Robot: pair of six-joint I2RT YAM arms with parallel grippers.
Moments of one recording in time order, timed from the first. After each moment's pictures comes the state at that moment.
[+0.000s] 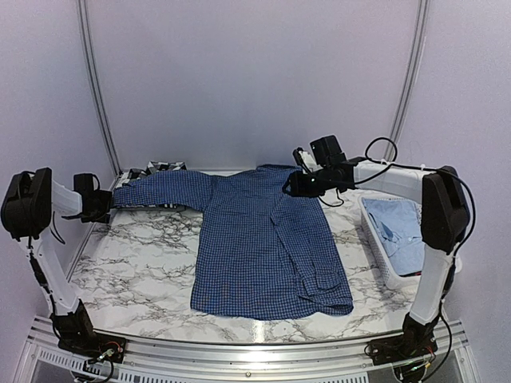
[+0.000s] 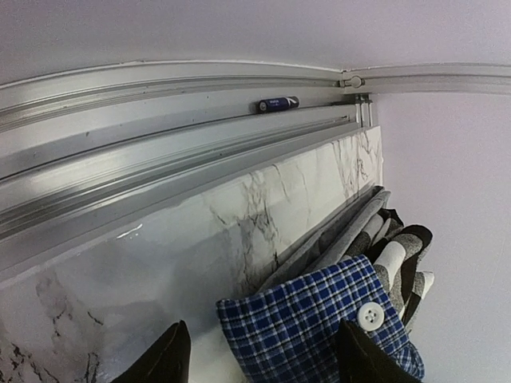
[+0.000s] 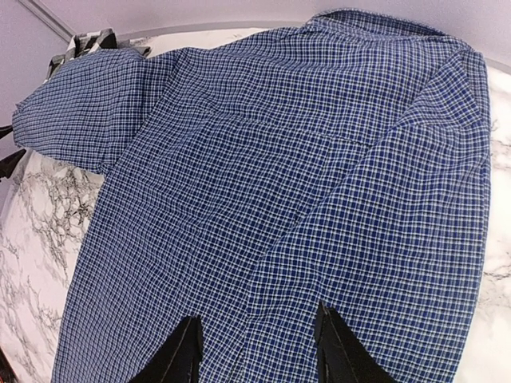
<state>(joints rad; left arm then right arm) 0.24 1.91 1.00 0.22 0.07 -1.29 0.49 1.92 1.50 -0.32 -0.21 0.30</state>
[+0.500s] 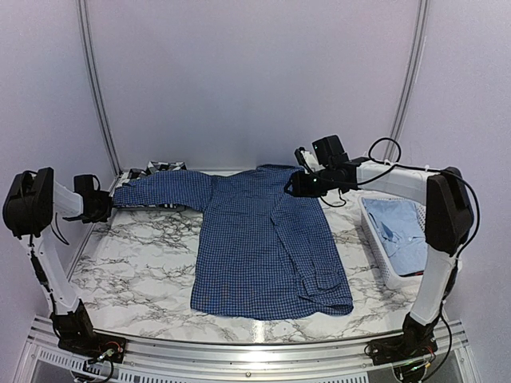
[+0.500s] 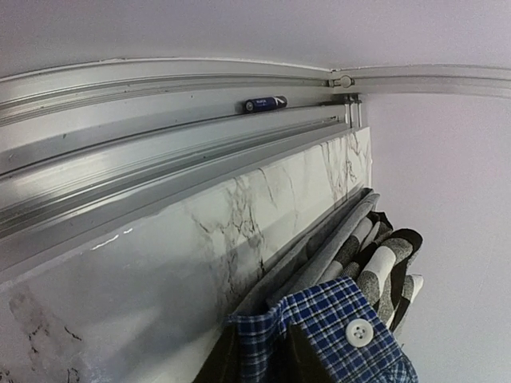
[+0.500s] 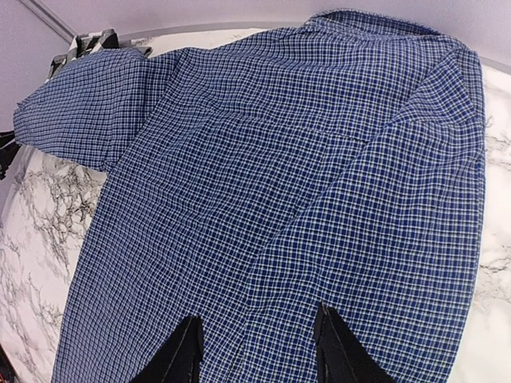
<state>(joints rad) 0.24 1.95 1.00 0.29 0.09 -1.32 0.49 1.89 1.47 -0.32 -0.20 0.30</state>
